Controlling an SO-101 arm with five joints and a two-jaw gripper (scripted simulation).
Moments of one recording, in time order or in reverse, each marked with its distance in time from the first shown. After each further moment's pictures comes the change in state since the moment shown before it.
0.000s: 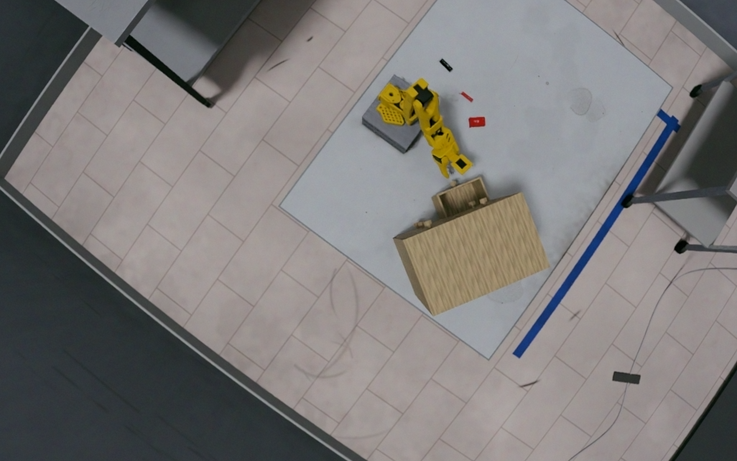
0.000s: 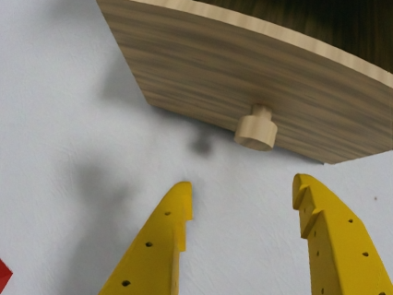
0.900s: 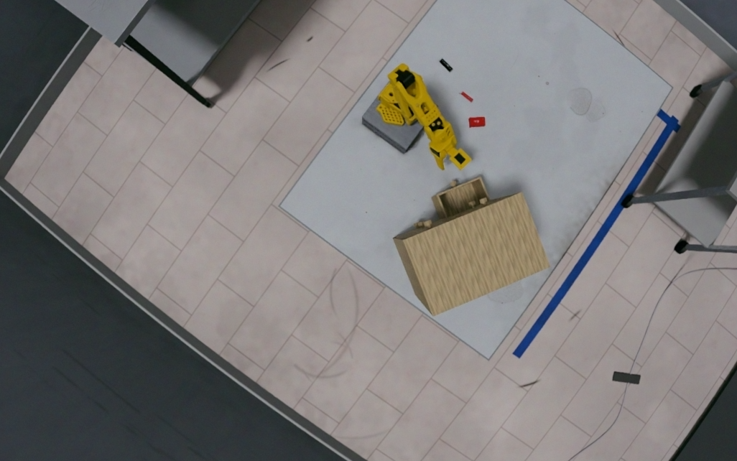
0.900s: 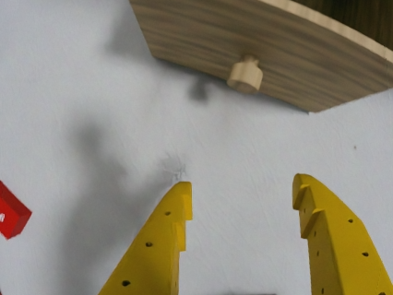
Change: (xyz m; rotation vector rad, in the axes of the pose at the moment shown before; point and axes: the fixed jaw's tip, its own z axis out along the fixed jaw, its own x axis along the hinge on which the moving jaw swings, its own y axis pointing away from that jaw) arm 0.003 0.000 -0.035 -0.004 0.166 -0.006
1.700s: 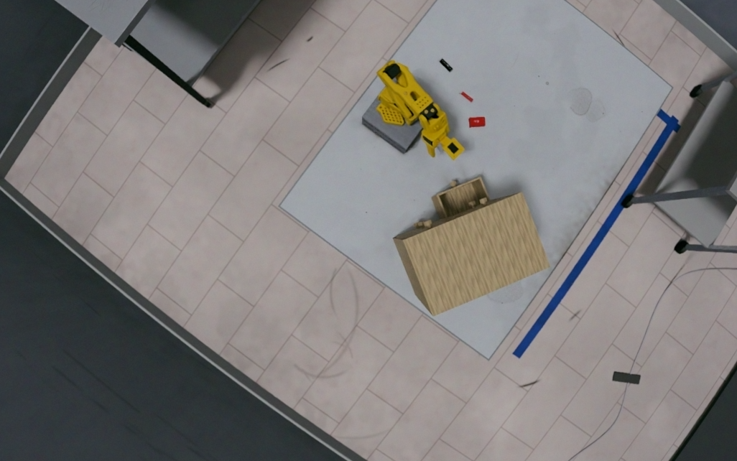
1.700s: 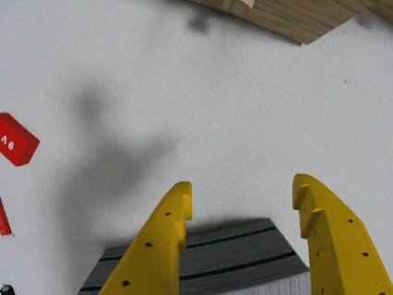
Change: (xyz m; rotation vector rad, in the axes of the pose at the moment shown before) arm 0.024 0.001 -0.040 -0.004 0.142 -0.005
